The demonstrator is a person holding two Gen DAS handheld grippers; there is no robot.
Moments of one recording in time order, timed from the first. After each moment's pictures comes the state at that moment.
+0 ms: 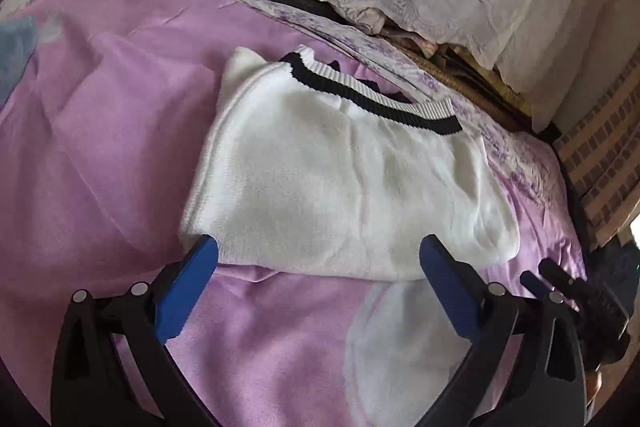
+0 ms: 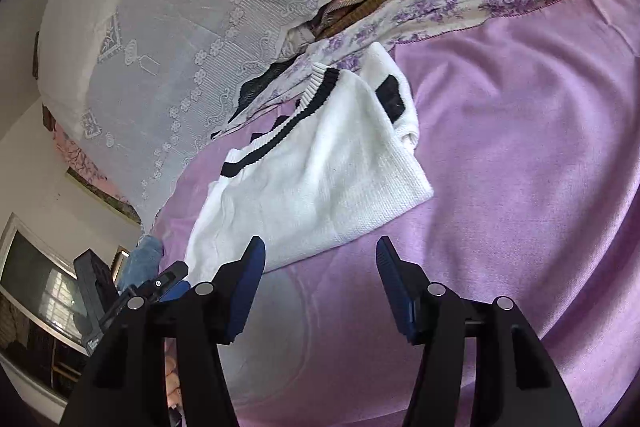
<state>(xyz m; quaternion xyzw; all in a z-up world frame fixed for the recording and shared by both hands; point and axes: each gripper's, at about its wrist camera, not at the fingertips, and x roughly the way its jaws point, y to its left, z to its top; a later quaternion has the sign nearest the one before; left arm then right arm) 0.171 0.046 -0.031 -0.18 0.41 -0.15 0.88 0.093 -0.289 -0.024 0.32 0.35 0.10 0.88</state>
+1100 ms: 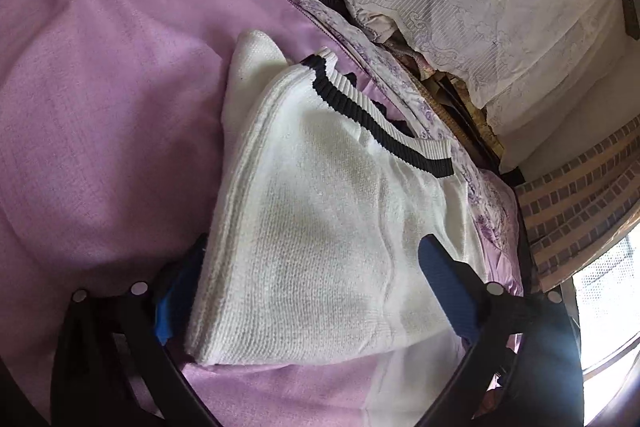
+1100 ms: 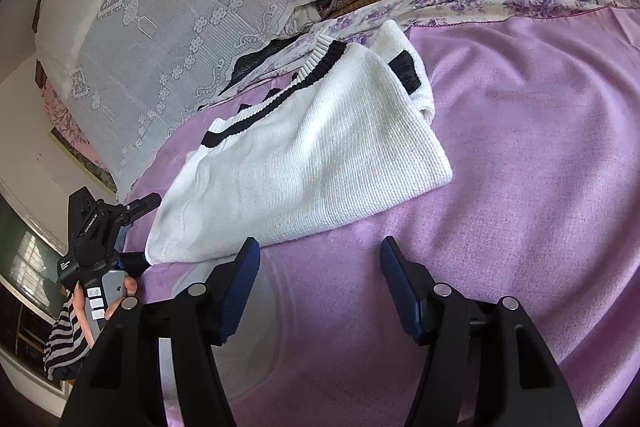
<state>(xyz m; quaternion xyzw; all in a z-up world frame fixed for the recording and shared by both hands) 0.233 0.077 -0.051 -0.28 0.43 -0.22 0.83 0.109 -0.269 -0.047 0.26 0.37 0.09 0.89</state>
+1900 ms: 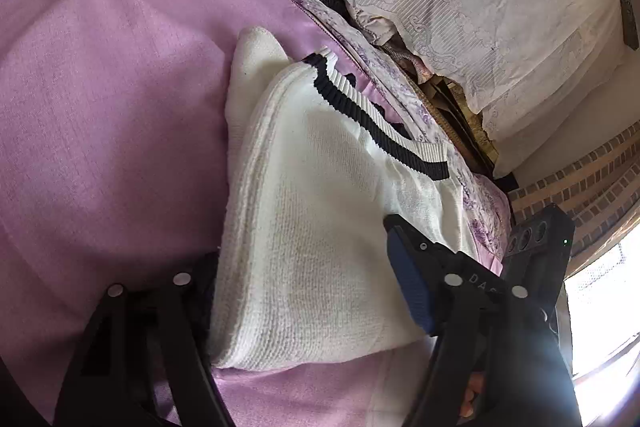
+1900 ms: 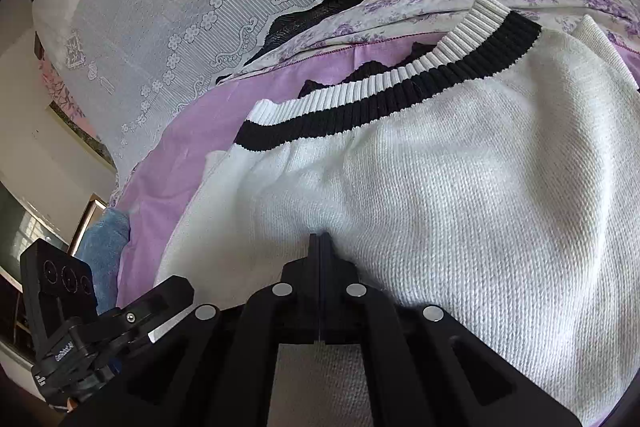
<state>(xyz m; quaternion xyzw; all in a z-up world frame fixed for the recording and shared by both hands) 0.235 0.078 -0.055 -0.29 0.43 -0.21 0.83 0.253 -0.152 -0.041 0.23 0.41 0.13 0.87</state>
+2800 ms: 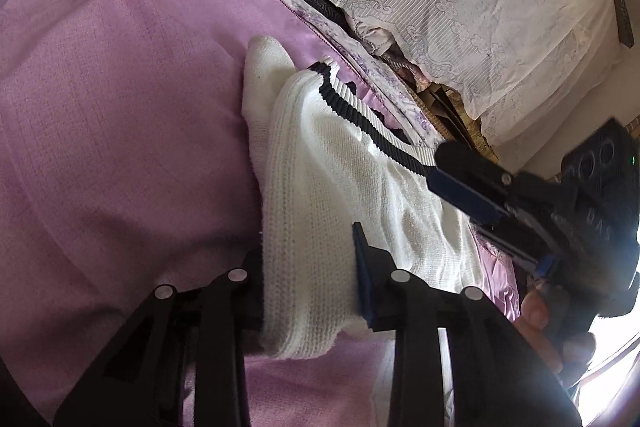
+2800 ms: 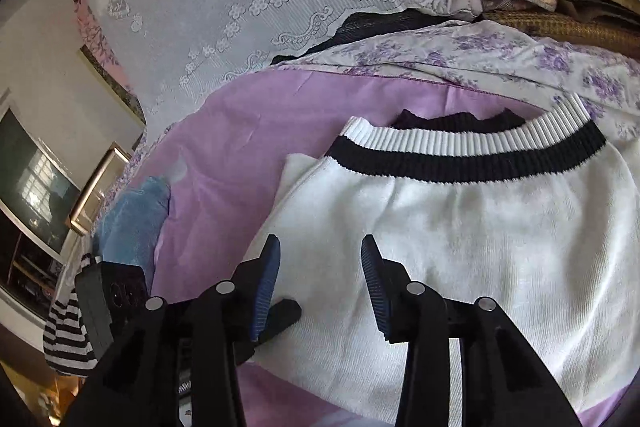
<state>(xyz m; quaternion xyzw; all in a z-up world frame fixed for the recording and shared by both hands) 0.218 0.089 -0.055 -0.29 0.40 -0.21 0.84 0.274 -0.091 0.030 0.12 0.44 0.20 0.87</state>
